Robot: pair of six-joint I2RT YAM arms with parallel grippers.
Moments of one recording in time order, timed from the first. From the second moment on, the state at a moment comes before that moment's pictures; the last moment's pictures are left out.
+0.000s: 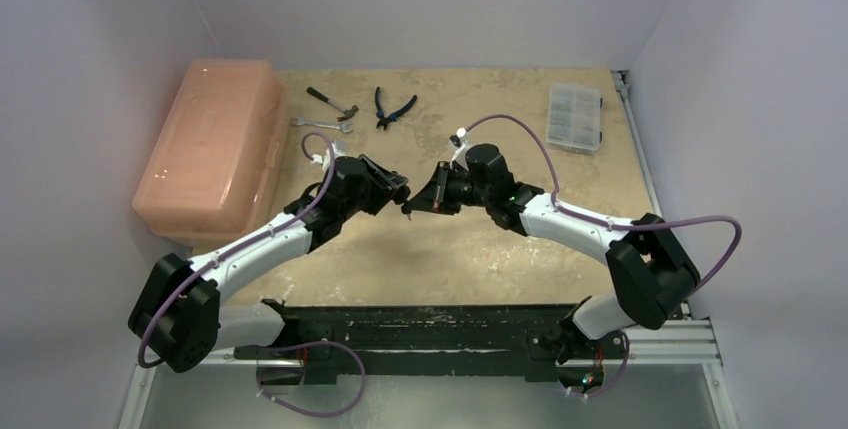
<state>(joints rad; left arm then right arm) -0.62 1.24 0.70 -0.02 -0.13 -1.30 0.69 1.49 0.86 0.15 -0.39 0.93</state>
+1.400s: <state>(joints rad) -0.64 1.22 0.79 -0.04 -0.21 -1.30 0.69 1.45 0.94 0.15 -0.28 0.80</state>
